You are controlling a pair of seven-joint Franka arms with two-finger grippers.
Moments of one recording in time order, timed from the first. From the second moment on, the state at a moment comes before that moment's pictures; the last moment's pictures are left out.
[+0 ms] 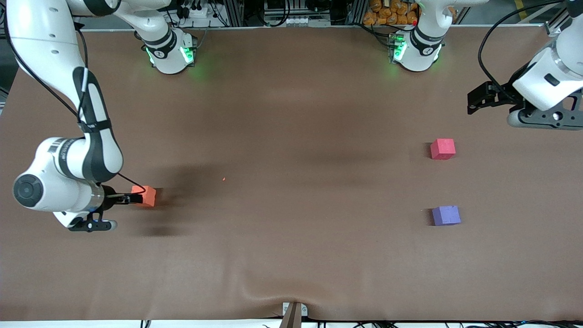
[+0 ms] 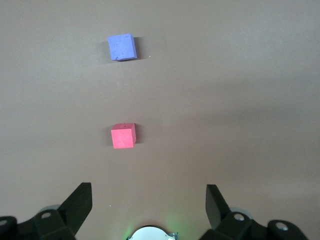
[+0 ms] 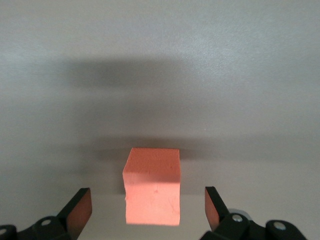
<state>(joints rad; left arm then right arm) -0.04 0.04 -0.13 -1.48 -0.01 1.43 -0.08 0.09 0.62 -0.15 -1.61 0.13 2.06 -0.13</state>
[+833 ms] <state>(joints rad) -0.03 0.10 -0.13 -1.50 -0.01 1.50 -0.08 0.10 0.68 -0.15 -1.62 0.13 2.09 -0.13</state>
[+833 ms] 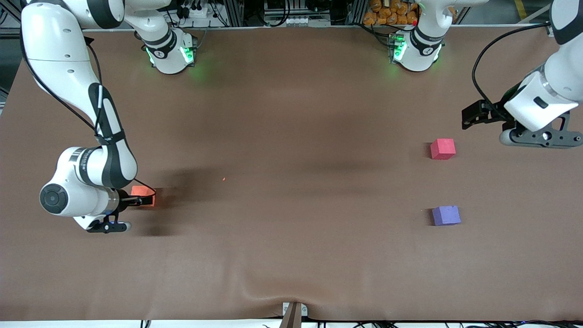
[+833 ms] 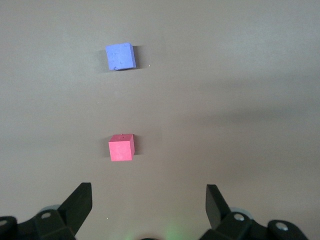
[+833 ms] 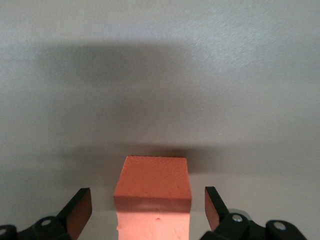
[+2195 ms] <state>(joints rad) -0.03 0.16 -0.13 -1.50 -0.01 1.55 -0.15 0.33 0.63 -0.15 -1.60 0.31 2.10 -0.21</state>
